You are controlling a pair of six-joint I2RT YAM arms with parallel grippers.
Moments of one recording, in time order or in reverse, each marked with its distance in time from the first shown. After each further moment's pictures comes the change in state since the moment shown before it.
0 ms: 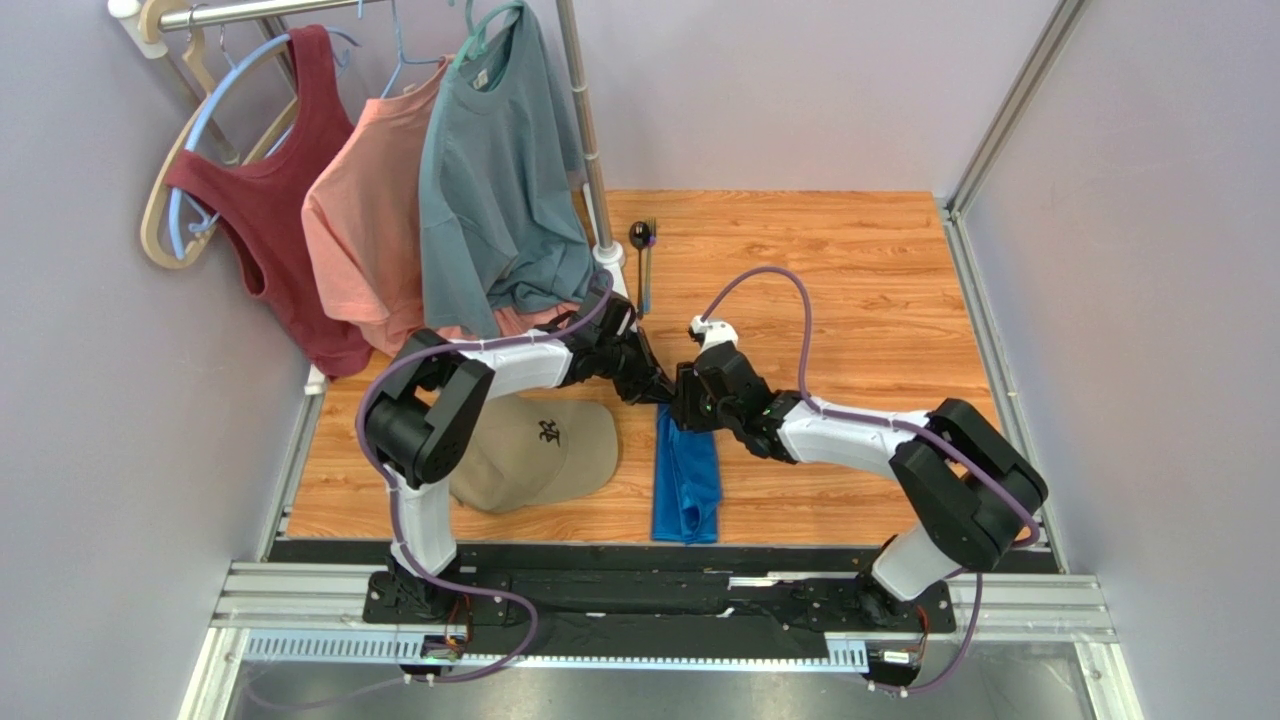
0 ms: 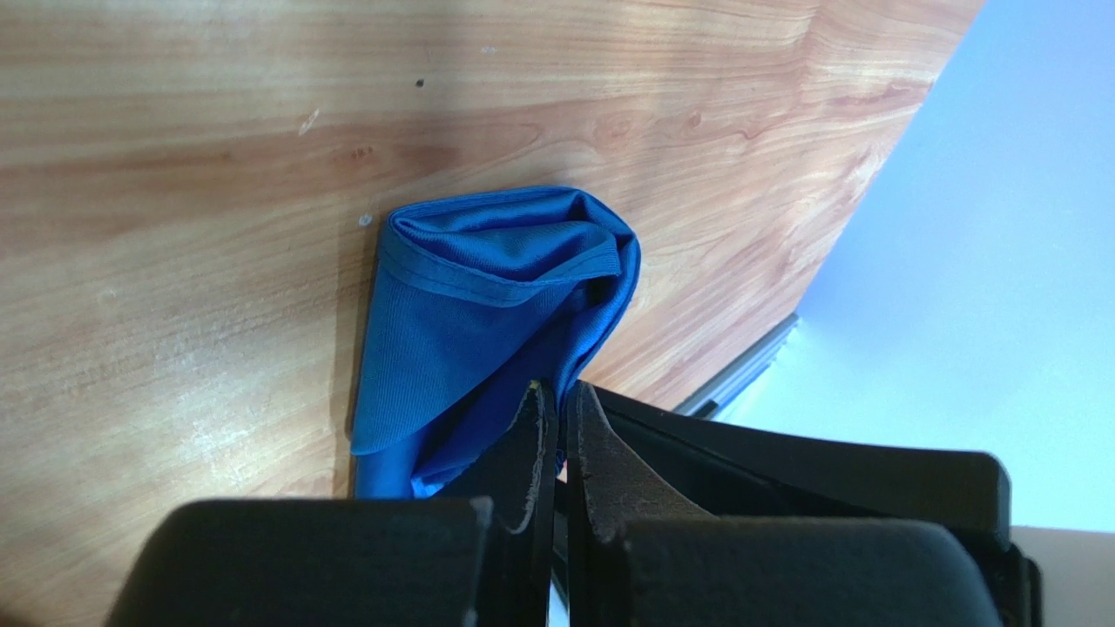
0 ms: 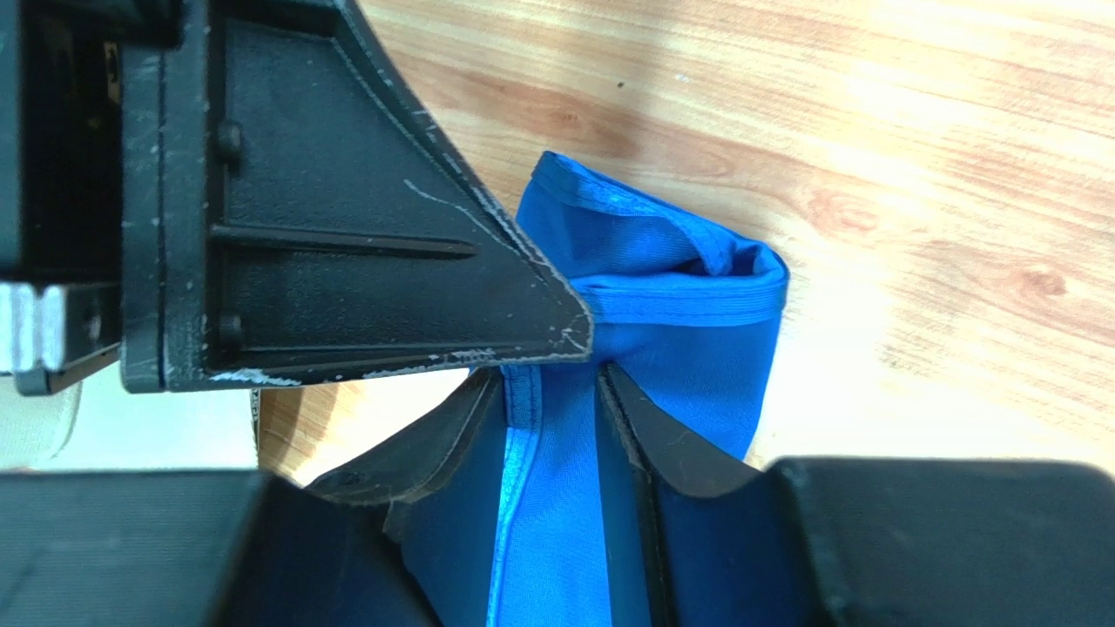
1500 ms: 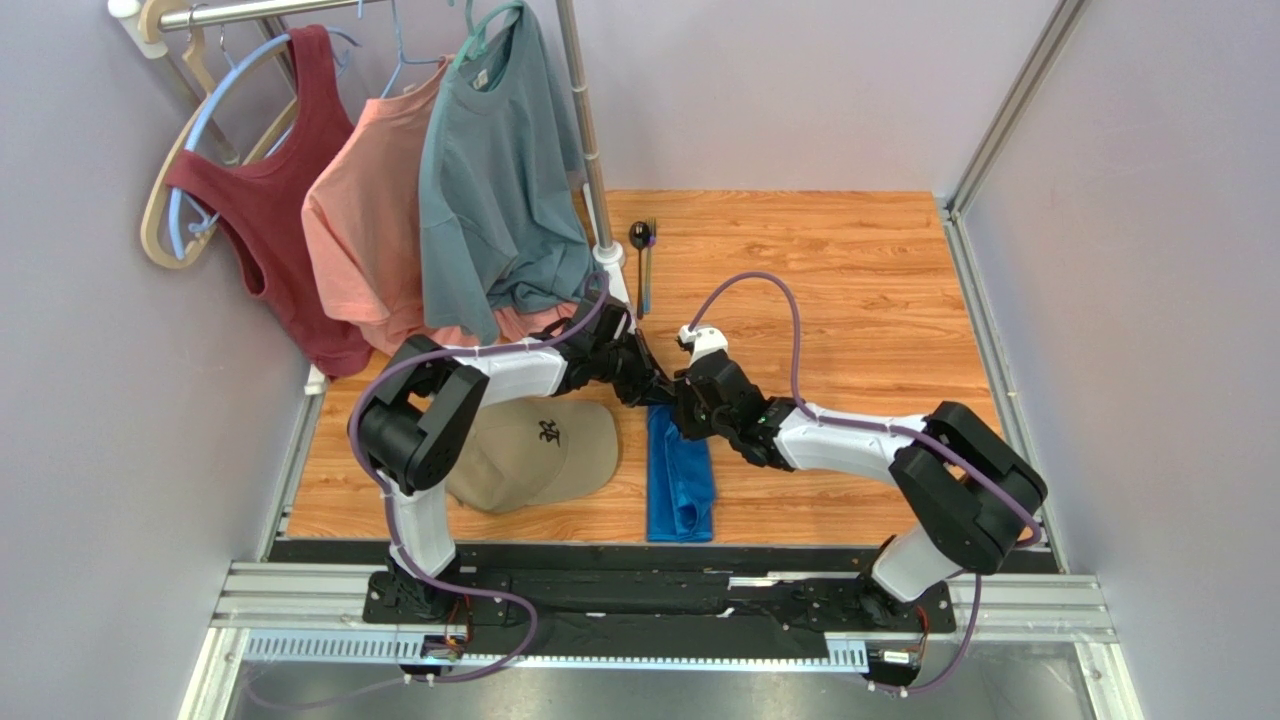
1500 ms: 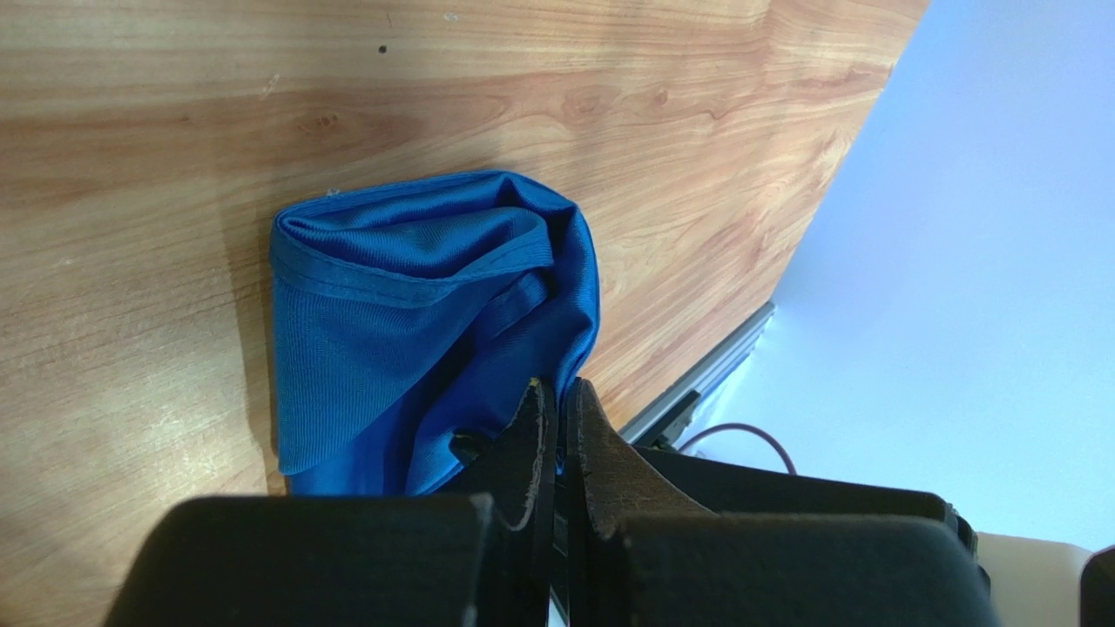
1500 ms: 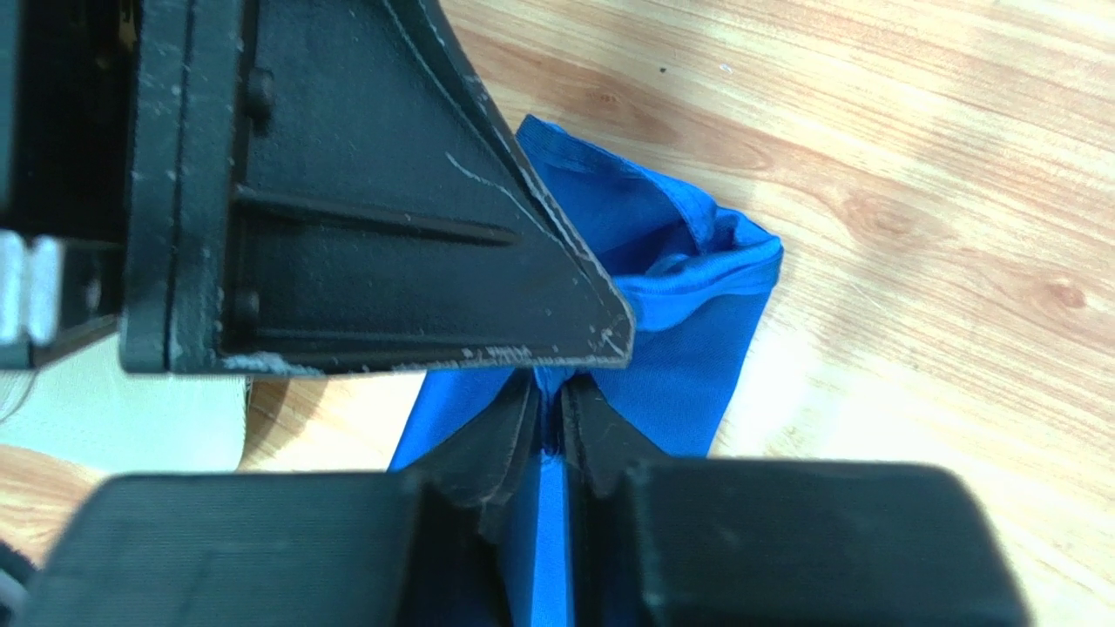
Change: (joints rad) left arm 0.000 -0.040 -0.073 0.097 0.014 -0.031; right arm 0.057 0.001 -0.011 0.012 0.047 -0.068
